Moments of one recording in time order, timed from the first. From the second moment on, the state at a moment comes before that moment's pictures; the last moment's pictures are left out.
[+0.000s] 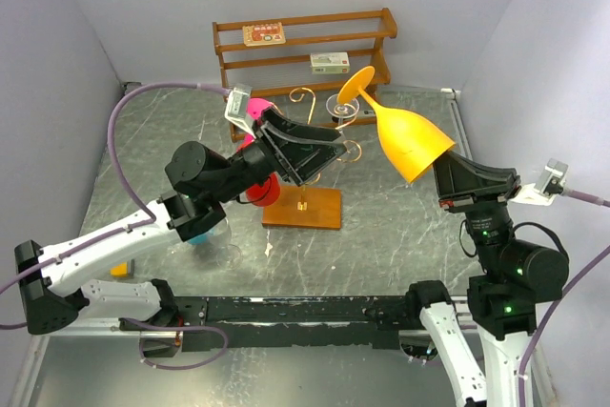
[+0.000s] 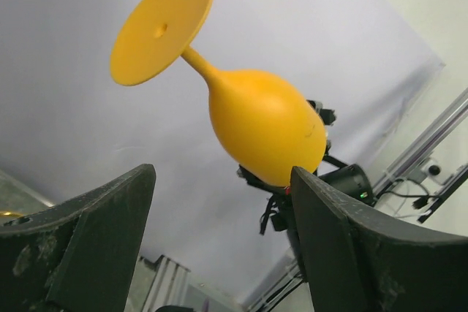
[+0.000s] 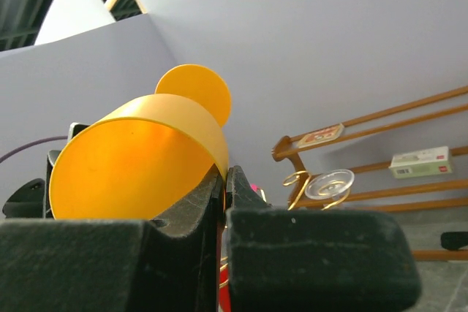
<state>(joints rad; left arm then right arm) -1.04 1.18 1.15 0.51 0.13 -0.77 0.13 0.36 0.95 -0.01 -0.22 0.72</state>
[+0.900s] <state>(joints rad) -1.15 1.30 1.21 0.73 -0.20 -0.88 0.13 0.43 0.86 0.25 -0.46 0.87</state>
